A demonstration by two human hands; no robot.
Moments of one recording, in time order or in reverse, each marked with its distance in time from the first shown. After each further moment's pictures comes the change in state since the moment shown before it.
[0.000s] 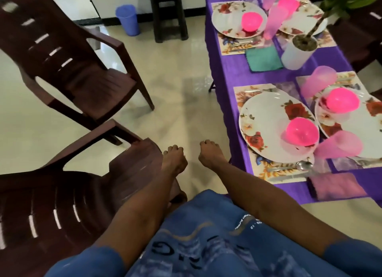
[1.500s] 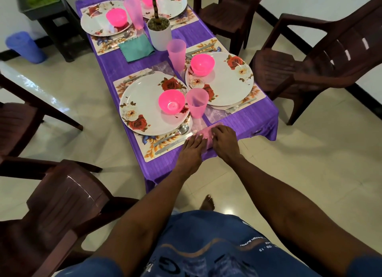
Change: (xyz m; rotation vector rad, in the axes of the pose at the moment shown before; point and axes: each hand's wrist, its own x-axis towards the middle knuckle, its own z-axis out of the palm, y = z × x) left_hand -0.093 0.419 0.127 0.055 0.074 0.744; right_hand -0.255 0.396 -0.005 0.183 0.567 0.271
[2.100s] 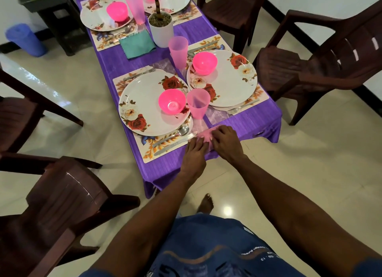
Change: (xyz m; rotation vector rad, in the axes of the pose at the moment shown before) left_hand 0.008 0.020 0.009 -0.050 0.055 -0.121; right_hand 0.013 0.018 0.002 -0.026 0.017 -0.125
